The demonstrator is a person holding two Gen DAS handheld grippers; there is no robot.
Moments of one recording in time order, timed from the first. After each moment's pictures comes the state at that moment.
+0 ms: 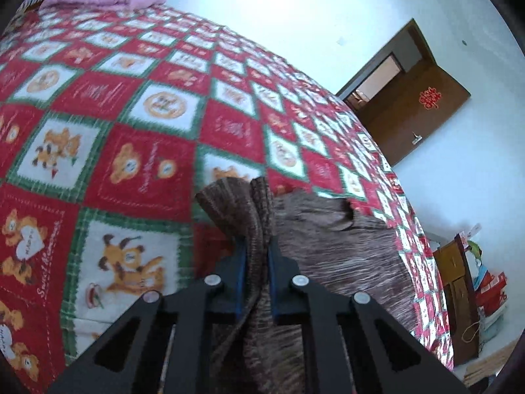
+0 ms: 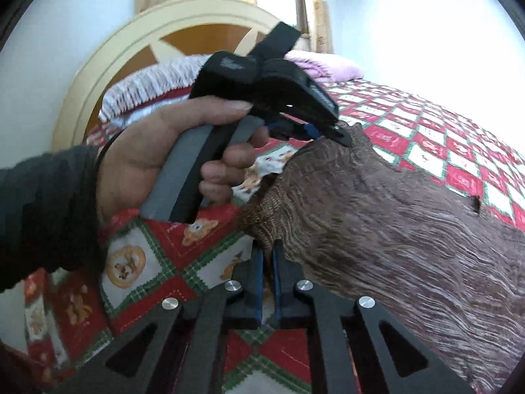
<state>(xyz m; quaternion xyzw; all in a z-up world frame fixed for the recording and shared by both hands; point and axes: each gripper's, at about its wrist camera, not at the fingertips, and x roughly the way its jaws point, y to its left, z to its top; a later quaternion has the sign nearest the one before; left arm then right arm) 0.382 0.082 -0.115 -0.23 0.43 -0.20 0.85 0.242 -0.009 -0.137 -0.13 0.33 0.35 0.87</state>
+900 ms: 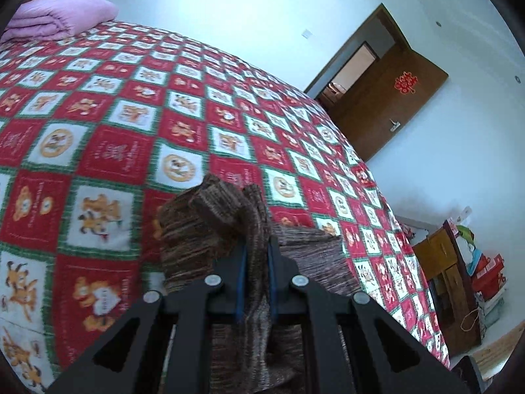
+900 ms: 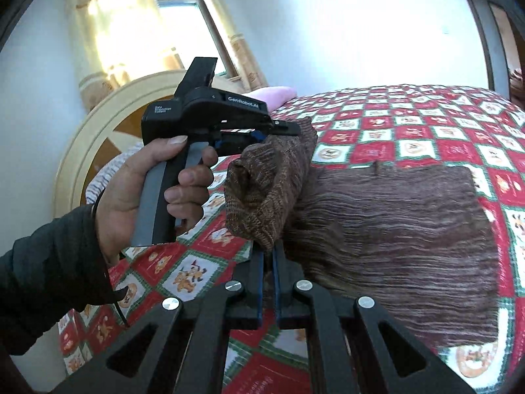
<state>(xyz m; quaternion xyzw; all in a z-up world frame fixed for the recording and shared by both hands) 0.398 -0.038 -0.065 -0.20 0.41 -0.24 0.85 0.243 -0.173 -0.101 0.06 0.30 0.29 0.91</state>
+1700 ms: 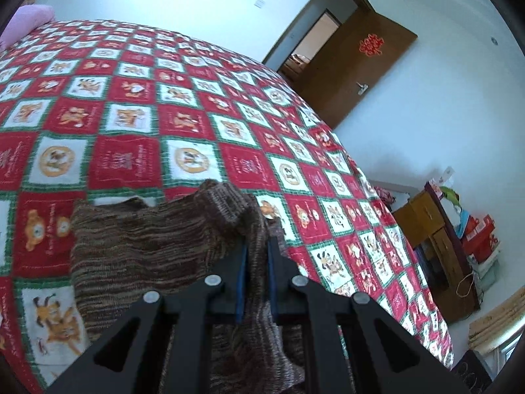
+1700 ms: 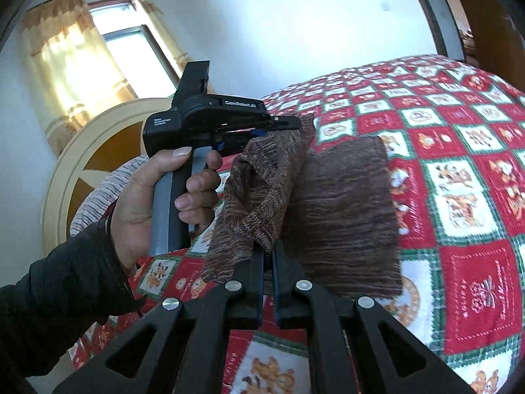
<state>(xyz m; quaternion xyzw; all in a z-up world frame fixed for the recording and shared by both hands) 0.410 -0.170 -0.072 -0.16 0.43 -0.33 0.83 0.221 -0.276 -0.100 0.14 0.33 0.20 0.91</state>
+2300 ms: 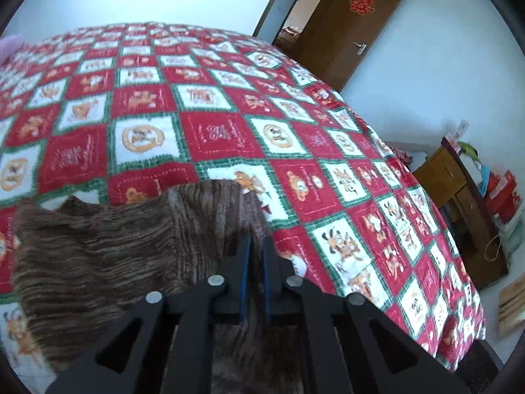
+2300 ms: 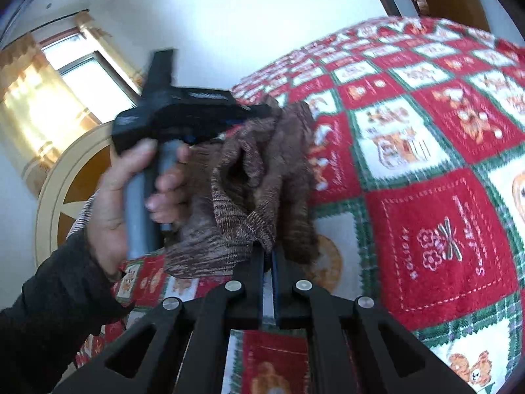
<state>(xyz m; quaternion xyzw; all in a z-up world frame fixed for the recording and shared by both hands) 0.400 -0.241 -0.090 -0.05 0.45 -0.32 0.83 0.220 -0.340 -0.150 0.22 0.37 0.14 0.89</state>
